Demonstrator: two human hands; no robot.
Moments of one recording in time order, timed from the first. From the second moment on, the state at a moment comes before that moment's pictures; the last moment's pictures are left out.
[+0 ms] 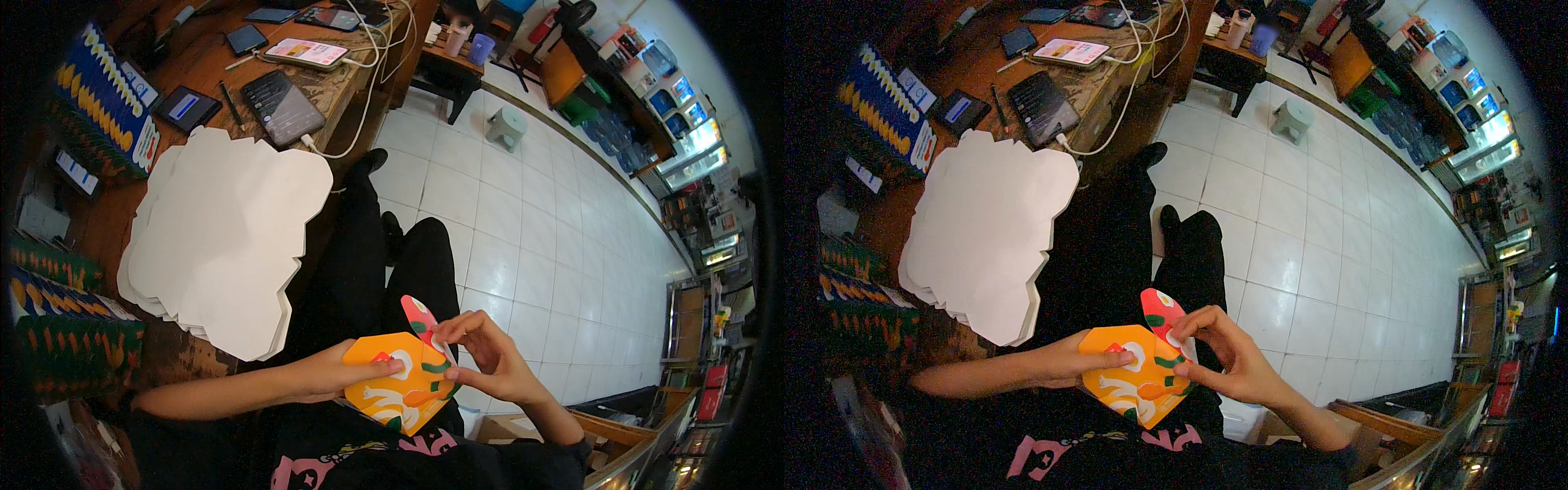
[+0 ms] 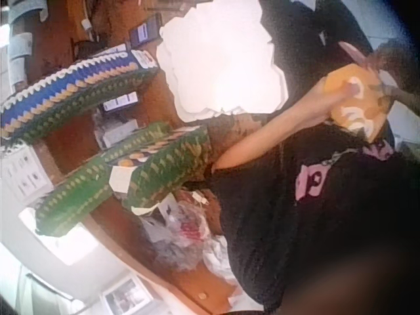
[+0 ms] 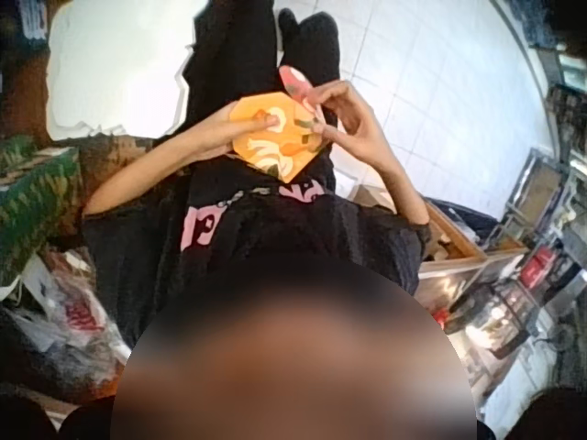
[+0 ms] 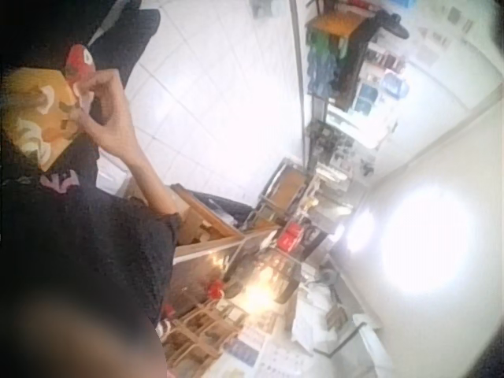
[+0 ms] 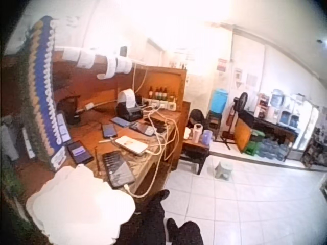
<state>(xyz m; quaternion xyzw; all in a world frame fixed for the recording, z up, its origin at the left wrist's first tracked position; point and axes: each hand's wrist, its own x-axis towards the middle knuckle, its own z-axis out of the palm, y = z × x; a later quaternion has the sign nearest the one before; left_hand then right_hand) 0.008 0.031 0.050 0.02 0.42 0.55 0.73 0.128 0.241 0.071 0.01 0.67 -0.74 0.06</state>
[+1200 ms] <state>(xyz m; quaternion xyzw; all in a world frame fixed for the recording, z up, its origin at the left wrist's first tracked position) -0.108 -0.075 0.227 0.36 0.79 0.44 -0.25 0.120 0.211 0.065 -0.11 0.78 -0.61 0.08</state>
